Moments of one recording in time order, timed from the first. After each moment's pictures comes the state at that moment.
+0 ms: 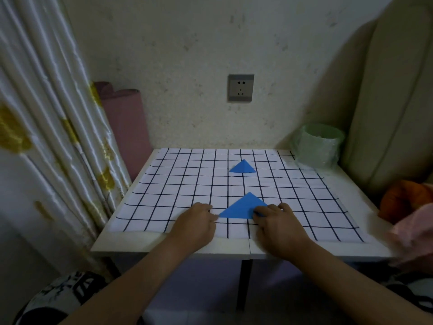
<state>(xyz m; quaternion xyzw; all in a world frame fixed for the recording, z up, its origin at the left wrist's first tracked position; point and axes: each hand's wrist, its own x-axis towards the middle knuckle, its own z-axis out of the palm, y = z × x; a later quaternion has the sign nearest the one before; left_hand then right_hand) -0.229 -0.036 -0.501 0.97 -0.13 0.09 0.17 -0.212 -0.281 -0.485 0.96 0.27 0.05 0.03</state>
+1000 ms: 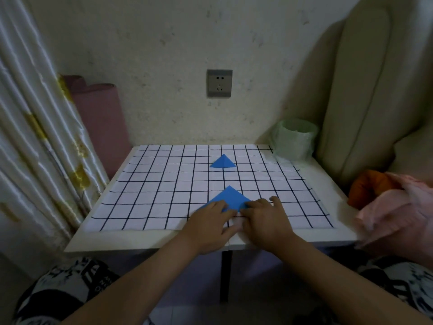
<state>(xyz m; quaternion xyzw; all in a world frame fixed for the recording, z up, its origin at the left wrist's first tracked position) -0.229 -0.106 -0.503 0.96 -0.25 0.09 0.10 -0.221 -0.298 -0.488 0.98 0.21 0.07 0.02</state>
